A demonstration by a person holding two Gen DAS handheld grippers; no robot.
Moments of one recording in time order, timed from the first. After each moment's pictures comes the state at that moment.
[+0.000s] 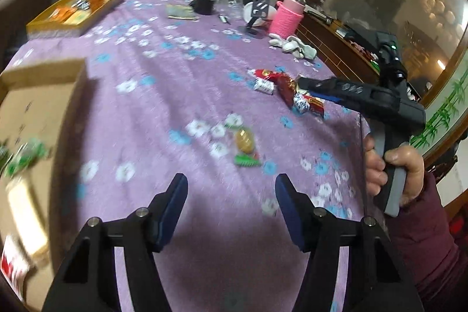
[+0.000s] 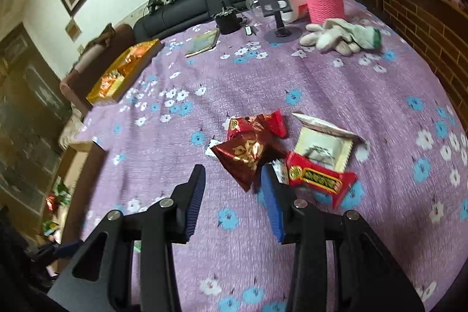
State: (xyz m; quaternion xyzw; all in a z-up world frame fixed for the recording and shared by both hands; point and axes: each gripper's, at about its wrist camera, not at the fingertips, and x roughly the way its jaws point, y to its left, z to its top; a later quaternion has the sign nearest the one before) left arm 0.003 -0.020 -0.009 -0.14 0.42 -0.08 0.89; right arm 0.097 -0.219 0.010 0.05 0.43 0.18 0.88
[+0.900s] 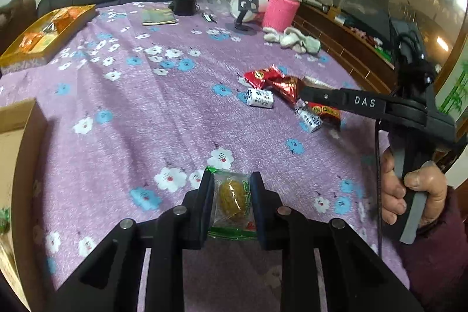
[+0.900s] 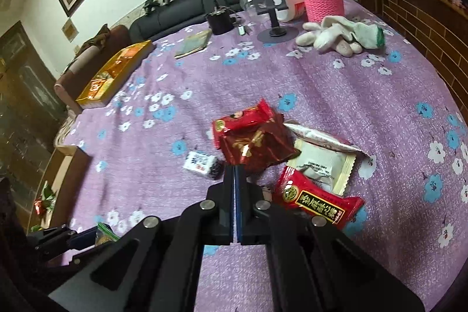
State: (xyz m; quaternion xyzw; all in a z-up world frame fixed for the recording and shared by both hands) left arm 0.060 -0.038 -0.026 -0.10 0.42 -0.08 0.90; right arm 0.114 -0.233 -0.004 0.08 0.42 0.20 0.88
